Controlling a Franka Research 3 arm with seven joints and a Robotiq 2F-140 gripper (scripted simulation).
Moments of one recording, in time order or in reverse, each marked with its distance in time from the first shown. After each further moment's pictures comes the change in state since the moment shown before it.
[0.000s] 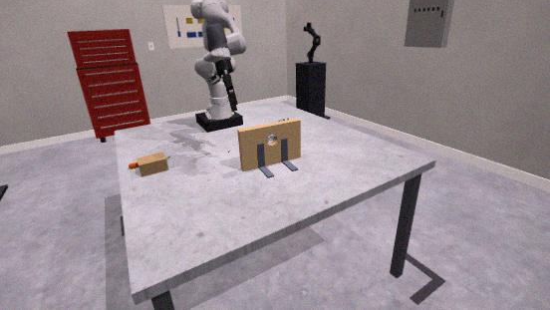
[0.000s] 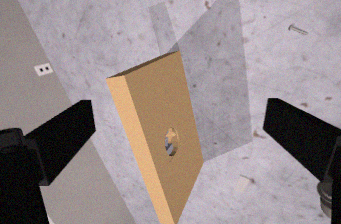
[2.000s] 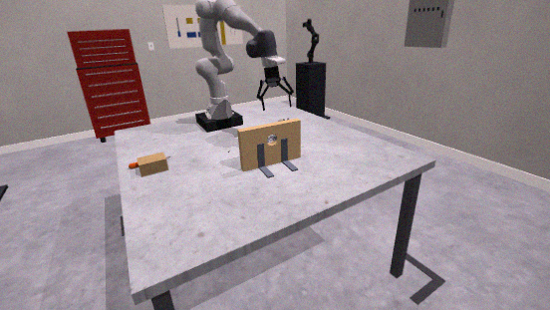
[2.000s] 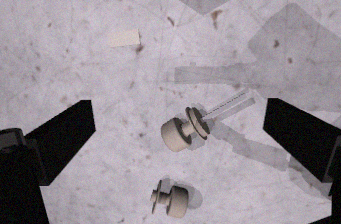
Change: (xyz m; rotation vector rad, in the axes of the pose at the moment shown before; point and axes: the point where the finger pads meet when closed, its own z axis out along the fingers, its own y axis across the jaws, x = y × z) arm -0.234 0.186 0.023 -0.324 -0.191 -1.272
